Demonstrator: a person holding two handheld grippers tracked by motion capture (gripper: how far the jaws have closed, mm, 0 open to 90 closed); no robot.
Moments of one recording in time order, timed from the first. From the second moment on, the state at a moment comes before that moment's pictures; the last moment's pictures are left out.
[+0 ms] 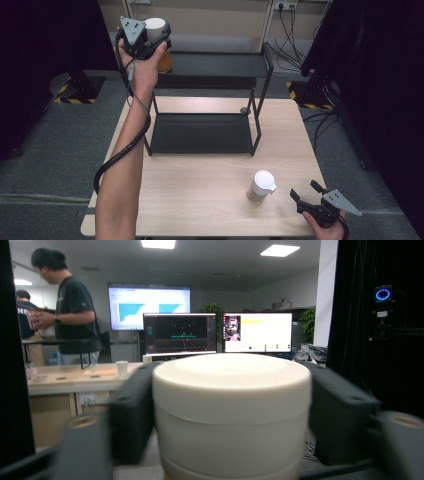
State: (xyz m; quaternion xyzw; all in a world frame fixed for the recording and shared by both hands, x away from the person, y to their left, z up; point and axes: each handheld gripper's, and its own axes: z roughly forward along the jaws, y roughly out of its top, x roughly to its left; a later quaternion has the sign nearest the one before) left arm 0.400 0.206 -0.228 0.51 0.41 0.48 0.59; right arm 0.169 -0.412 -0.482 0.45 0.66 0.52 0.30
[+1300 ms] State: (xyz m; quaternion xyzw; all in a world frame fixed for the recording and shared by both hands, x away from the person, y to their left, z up) left arm 0.322 0.198 -0.261 0.49 0.40 0.49 0.59; right arm 0.168 -0.410 -0.483 0.45 0.66 0.52 0.30
